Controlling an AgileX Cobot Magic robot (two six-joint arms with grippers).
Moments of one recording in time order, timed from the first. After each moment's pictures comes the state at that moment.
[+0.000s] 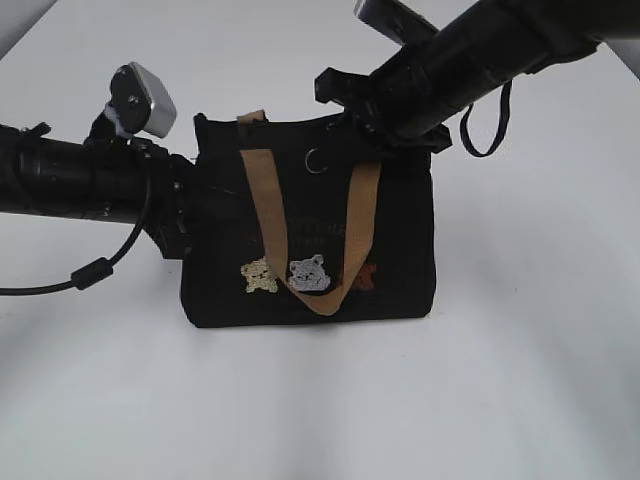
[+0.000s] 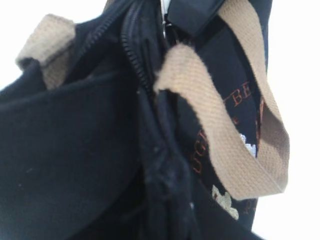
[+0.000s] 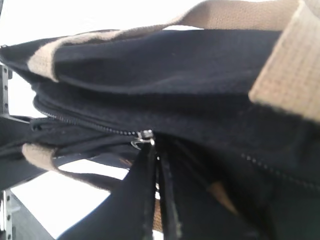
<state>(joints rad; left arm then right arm) -0.25 1.79 -0.86 -1.75 0.69 2.47 0.35 1.92 -1.39 0.85 0.68 -0.36</state>
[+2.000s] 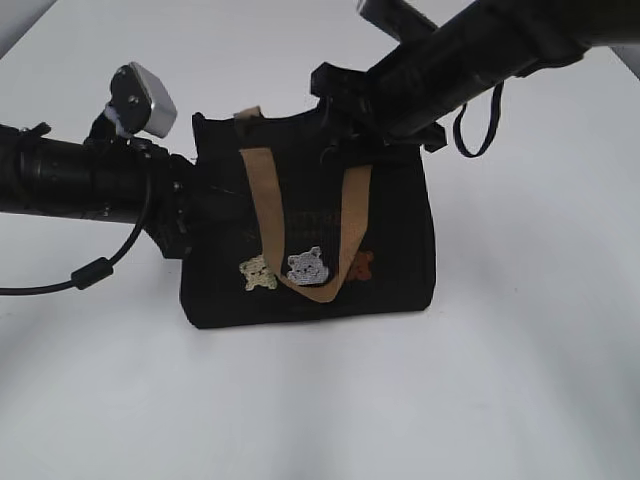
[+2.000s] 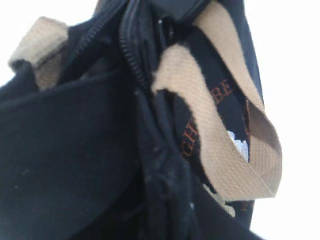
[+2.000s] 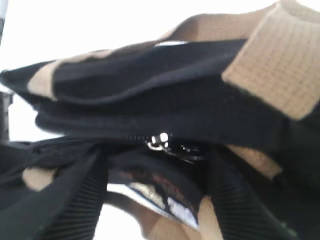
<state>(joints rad) -0.25 1.79 -0.86 -1.75 0.69 2.47 0.36 1.94 -1.39 0.84 0.61 -0.30</state>
